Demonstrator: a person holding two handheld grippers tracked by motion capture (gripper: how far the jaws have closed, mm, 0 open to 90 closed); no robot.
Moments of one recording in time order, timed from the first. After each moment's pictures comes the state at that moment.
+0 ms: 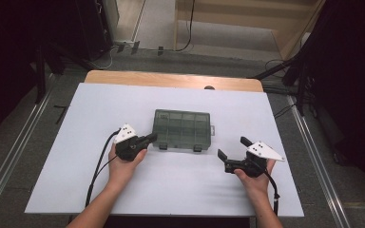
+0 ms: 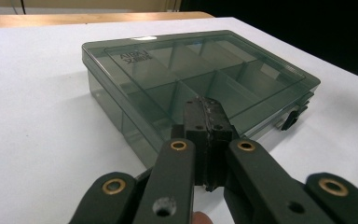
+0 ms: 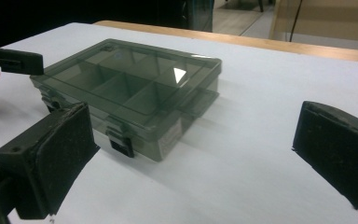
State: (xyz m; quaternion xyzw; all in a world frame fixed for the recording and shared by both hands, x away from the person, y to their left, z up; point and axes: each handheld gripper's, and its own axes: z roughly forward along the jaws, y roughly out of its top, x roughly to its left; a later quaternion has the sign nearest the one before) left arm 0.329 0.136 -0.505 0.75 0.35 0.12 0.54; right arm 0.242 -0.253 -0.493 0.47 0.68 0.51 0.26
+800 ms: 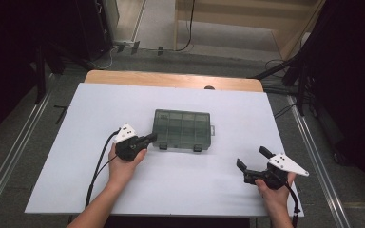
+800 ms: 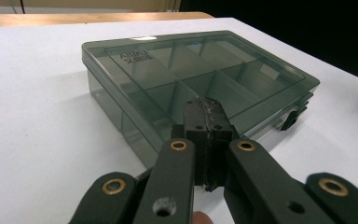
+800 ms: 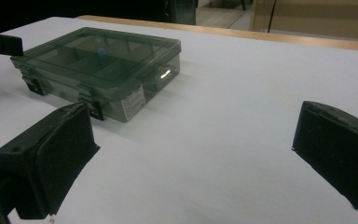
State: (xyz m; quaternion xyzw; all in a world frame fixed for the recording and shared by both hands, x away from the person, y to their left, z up) left arm 0.329 0.136 -0.505 0.75 0.35 0.12 0.55; right arm 0.206 -0.300 -0.500 0.49 0.67 0.49 0.28
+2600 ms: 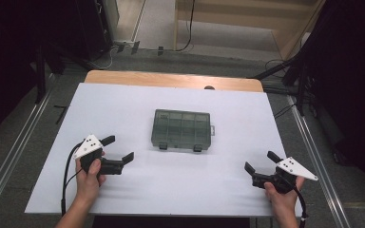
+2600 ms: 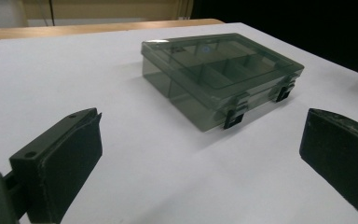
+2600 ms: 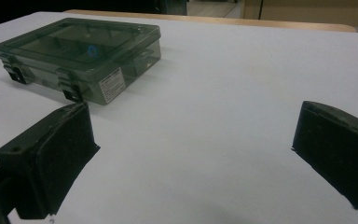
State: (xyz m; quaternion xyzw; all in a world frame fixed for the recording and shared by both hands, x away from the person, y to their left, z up) left arm 0.284 0.221 -0.484 0.74 0.35 0.15 0.55; right arm 0.196 -0.323 -0.510 0.51 0.66 0.49 0.27
